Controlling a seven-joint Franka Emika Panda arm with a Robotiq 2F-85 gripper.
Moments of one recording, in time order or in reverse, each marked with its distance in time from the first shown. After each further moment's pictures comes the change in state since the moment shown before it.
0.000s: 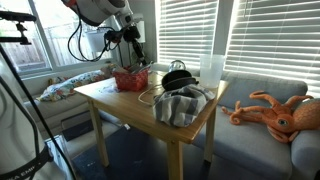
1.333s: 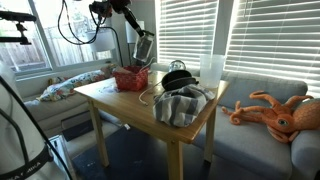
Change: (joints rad) arm 0.009 -0.231 0.000 0.045 -0.022 -0.077 0.017
